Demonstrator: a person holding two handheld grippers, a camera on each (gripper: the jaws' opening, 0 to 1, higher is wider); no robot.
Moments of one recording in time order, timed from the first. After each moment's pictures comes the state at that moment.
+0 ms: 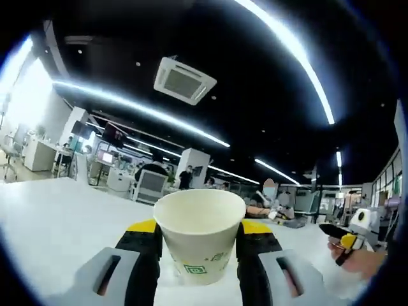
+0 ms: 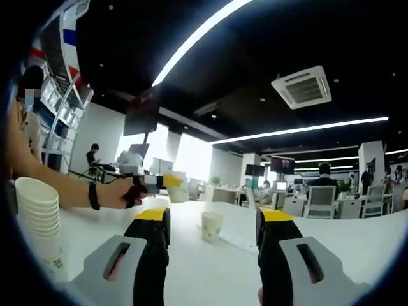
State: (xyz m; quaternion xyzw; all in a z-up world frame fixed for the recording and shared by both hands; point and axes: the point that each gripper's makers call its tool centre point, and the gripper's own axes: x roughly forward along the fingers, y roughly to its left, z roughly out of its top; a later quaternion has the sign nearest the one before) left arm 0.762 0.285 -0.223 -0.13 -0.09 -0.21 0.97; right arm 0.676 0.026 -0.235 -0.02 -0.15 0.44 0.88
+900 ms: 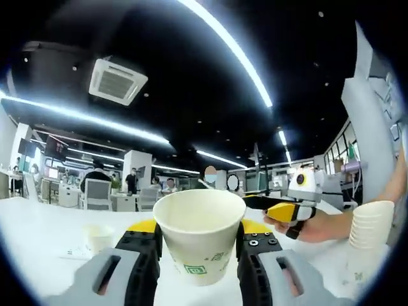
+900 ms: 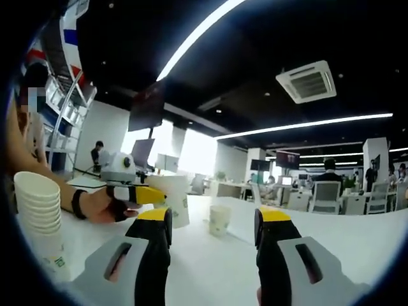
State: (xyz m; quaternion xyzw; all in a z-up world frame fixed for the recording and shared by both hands) left arm 0.683 0.152 -0.253 -0.04 -0.12 -0.38 0.92; right arm 0.669 0.042 -0.249 -0.03 -0.13 0.47 0.87
